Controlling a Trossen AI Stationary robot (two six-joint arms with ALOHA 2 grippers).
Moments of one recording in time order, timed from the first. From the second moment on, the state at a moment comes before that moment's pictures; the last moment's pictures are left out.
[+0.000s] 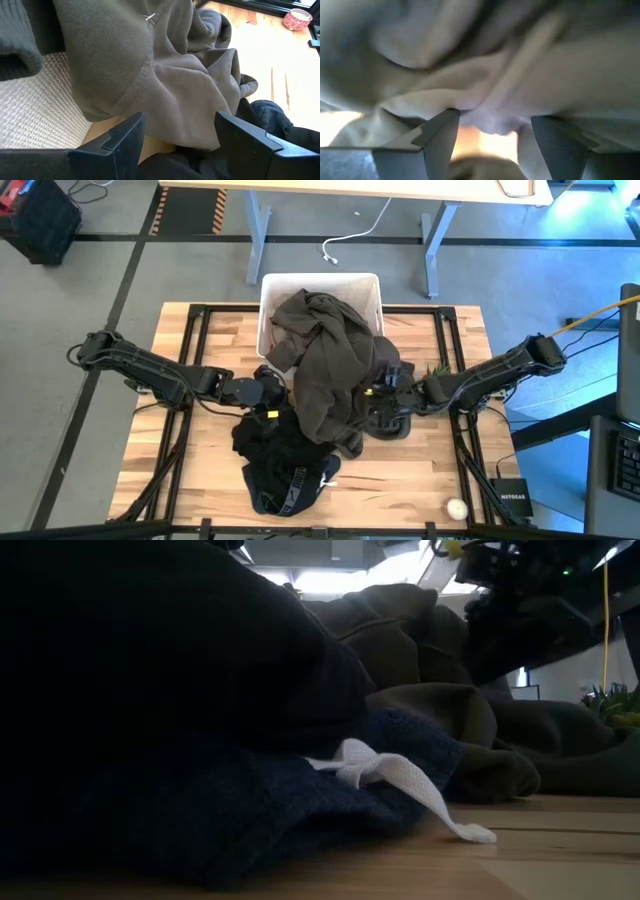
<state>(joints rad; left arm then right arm) -0.23 1.23 0.79 -0.19 -0.35 -0.36 0.30 1.31 0.81 -0.57 0.51 0.09</state>
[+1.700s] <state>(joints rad) -0.16 1.57 0.79 0.35 -0.35 -0.04 0.23 1.57 0.81 0.33 0.48 0.15</state>
